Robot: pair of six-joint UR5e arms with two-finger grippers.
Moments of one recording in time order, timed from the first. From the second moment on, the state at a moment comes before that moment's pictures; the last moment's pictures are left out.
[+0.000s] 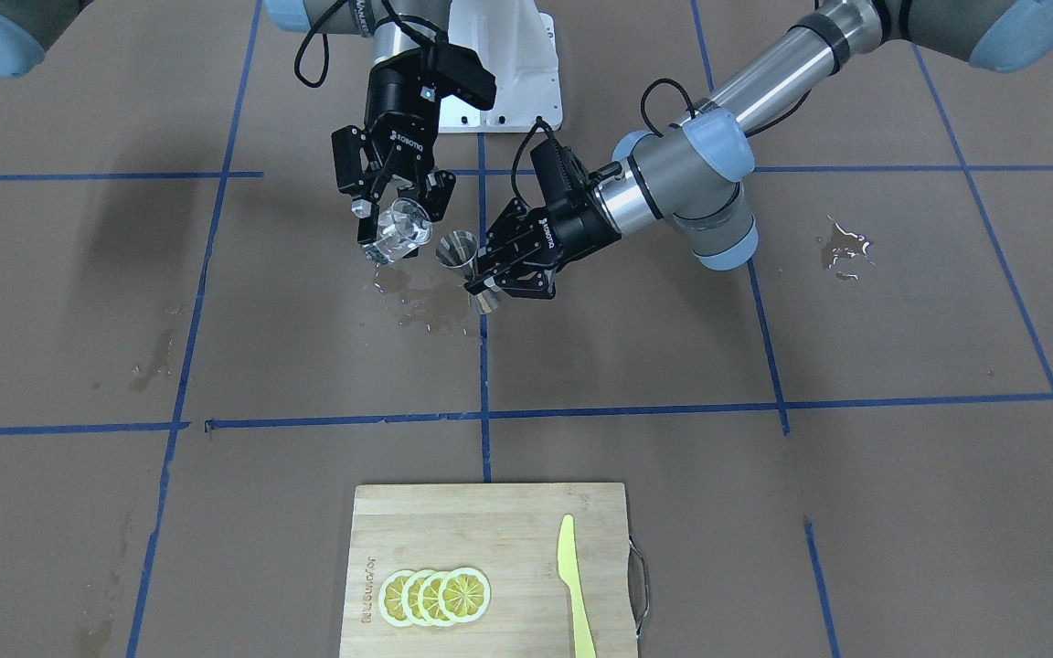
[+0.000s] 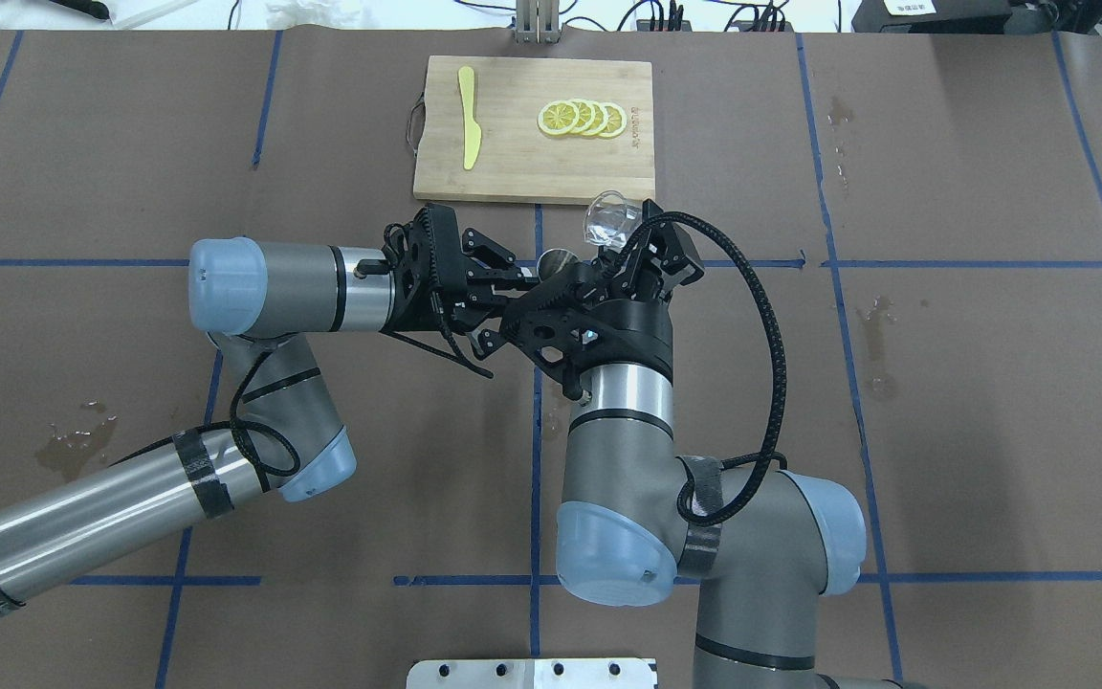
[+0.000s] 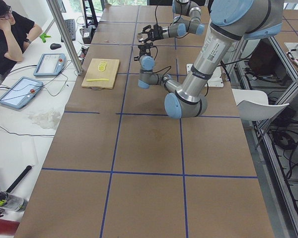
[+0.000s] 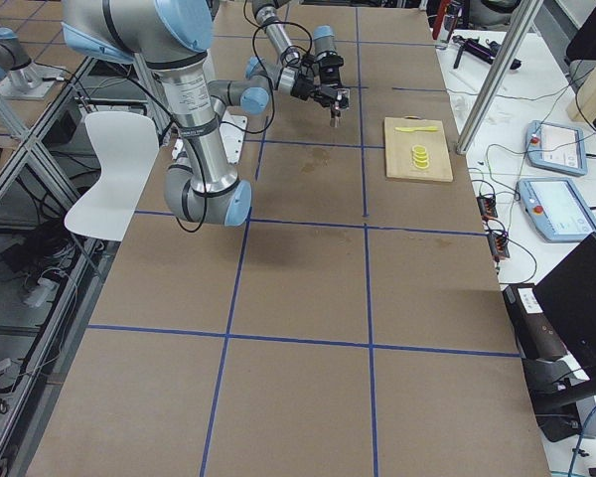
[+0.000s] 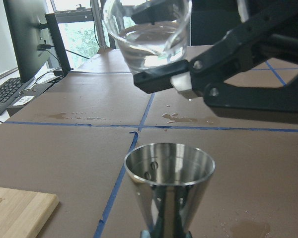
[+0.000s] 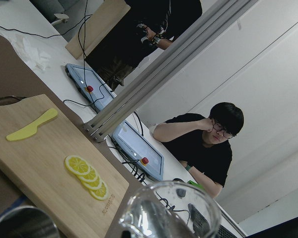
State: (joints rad) left arm -0.57 -2.24 -1.26 -3.07 -1.90 -0.15; right arm 0.22 -0.98 1.88 -1.65 0.42 0.64
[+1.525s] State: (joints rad) left arm -0.57 -2.24 -1.26 -3.07 -1.90 -0.15; right arm 0.20 -0.95 1.85 -1.73 0.35 0.47
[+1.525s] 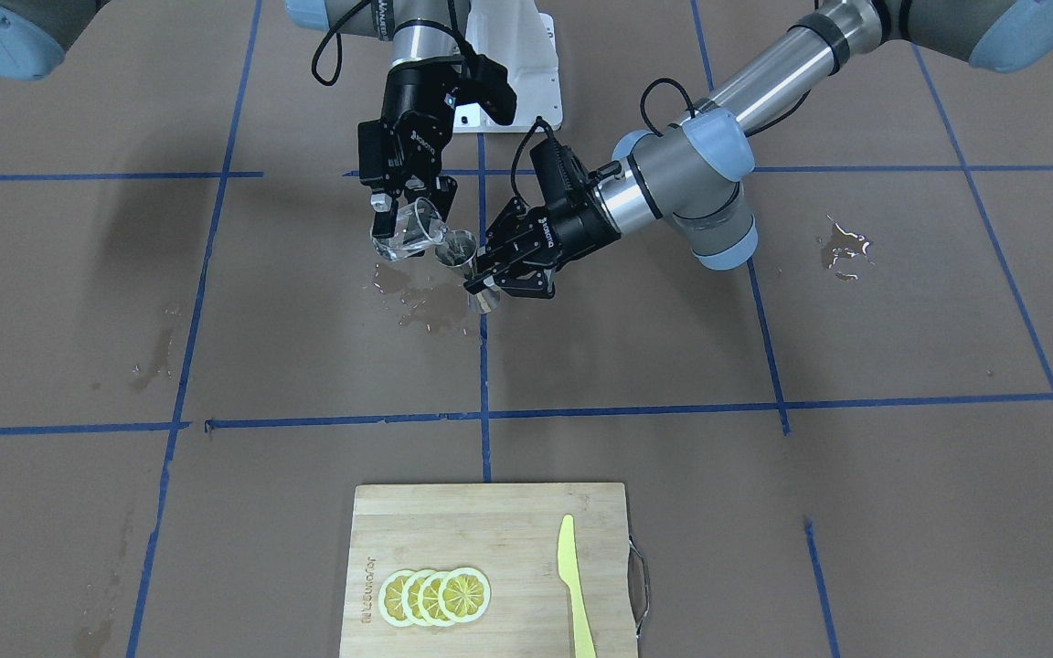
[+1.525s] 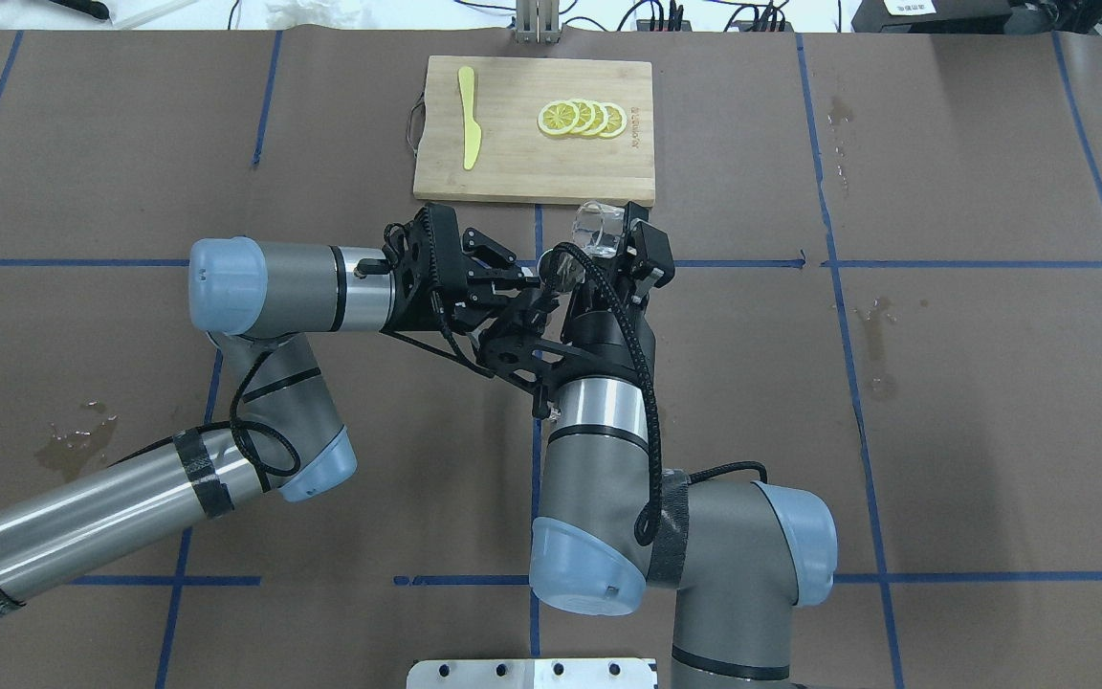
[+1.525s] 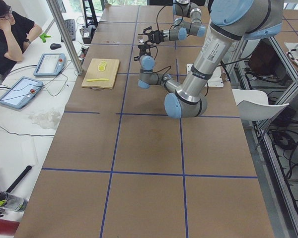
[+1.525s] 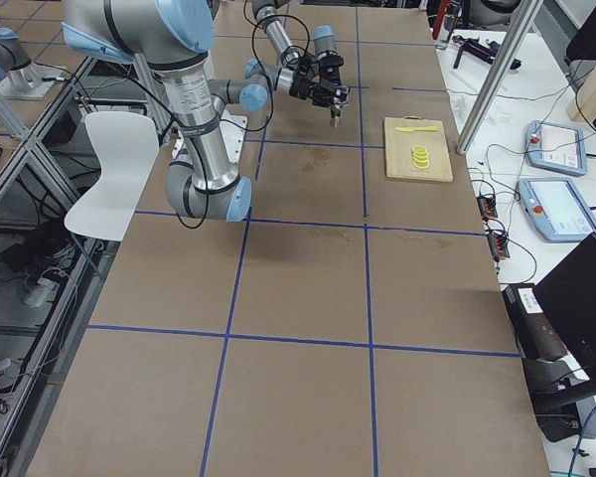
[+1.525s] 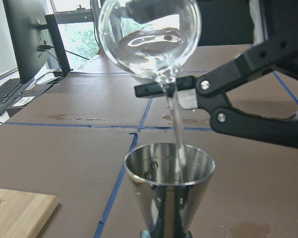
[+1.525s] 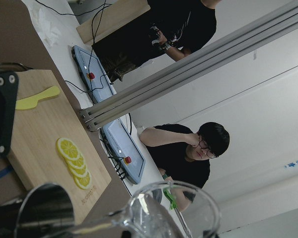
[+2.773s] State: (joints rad) left arm -0.57 -2.24 -1.27 -3.07 -1.90 -0.15; right arm 0.20 -0.94 1.84 -1.73 0.33 0.35
